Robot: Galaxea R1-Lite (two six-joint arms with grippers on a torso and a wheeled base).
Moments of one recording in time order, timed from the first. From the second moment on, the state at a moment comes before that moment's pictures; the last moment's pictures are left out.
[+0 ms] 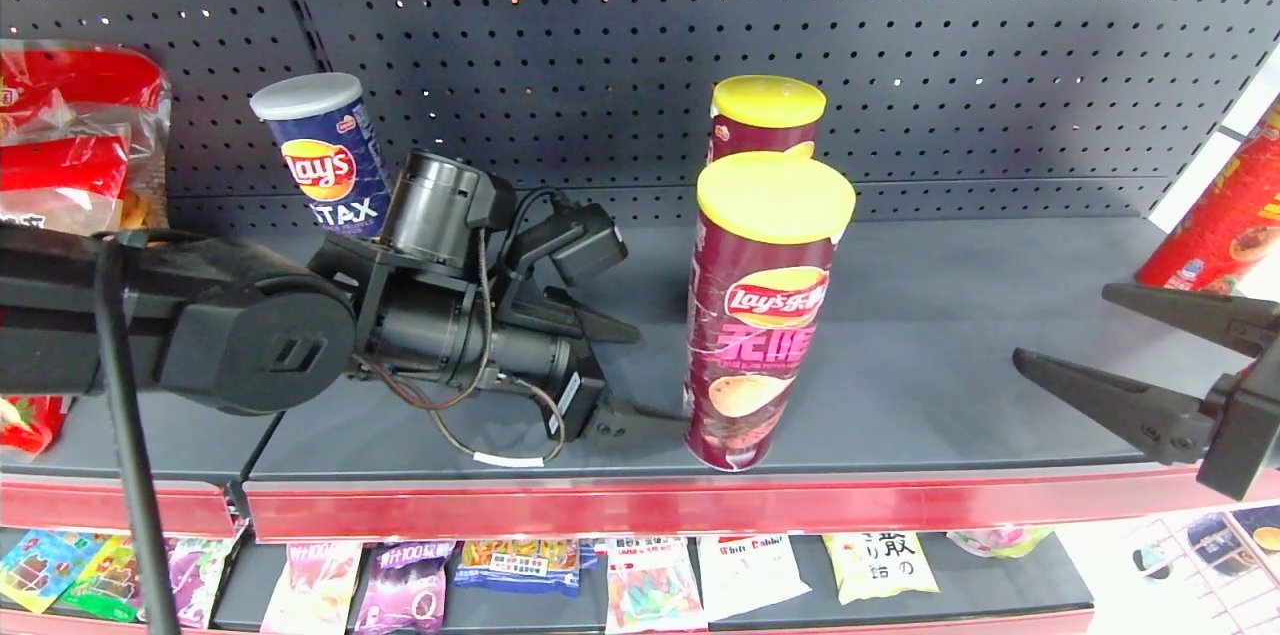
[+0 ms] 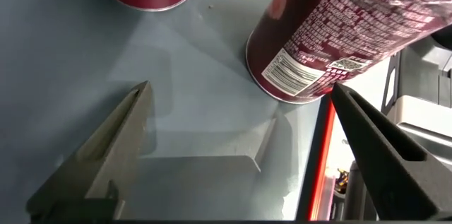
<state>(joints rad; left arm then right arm) -0.57 1.83 -1.14 -0.09 -0.60 0.33 0.36 1.05 -0.57 -0.29 0.12 -0.12</state>
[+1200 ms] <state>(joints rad) -0.57 1.85 -1.15 -0.09 -0.60 0.33 0.36 1.04 -0.57 -0.29 0.12 -0.12</state>
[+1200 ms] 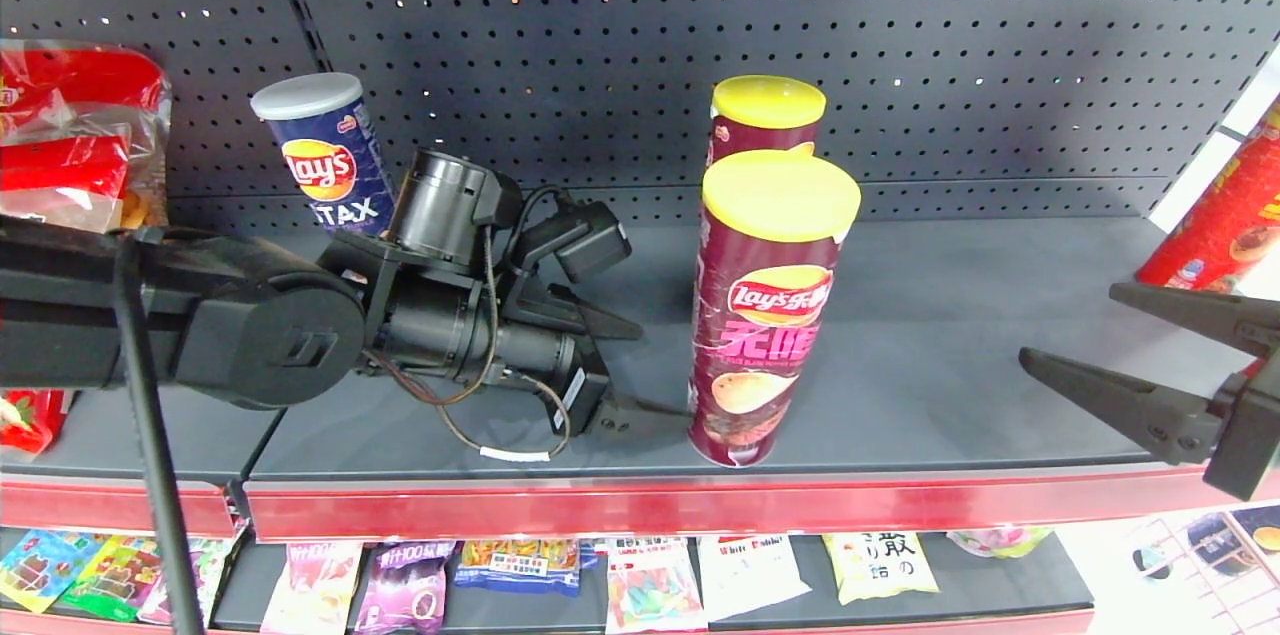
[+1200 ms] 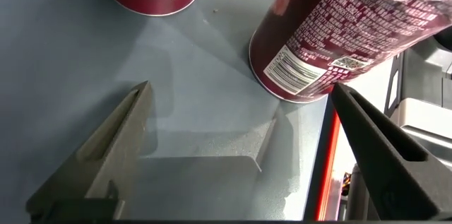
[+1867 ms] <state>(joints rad) -0.57 1.85 -1.16 -0.09 -0.60 0.33 0.35 1.03 -0.57 -0.29 0.12 -0.12</state>
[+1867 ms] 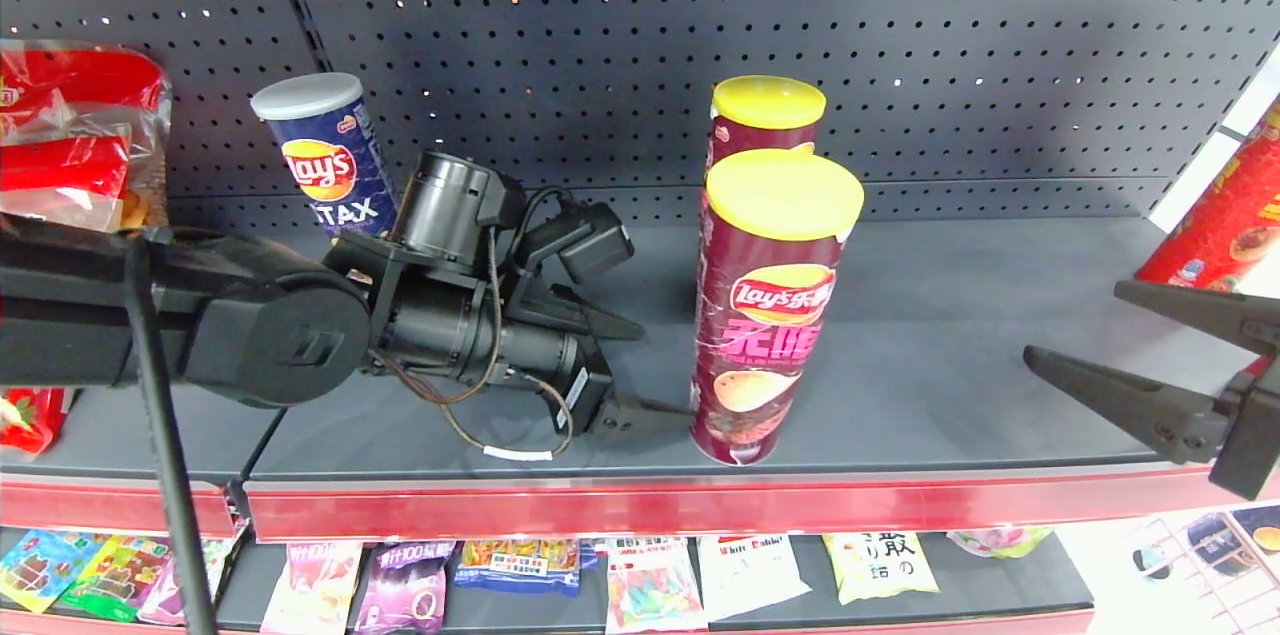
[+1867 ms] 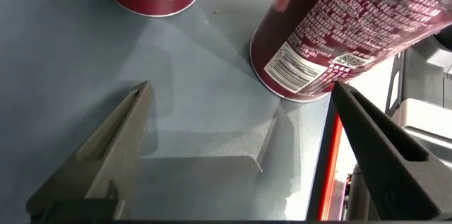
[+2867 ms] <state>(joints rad) -0.57 1.86 -1.16 -0.09 -0.60 0.33 0.35 1.03 -0.57 -0.29 0.12 -0.12</state>
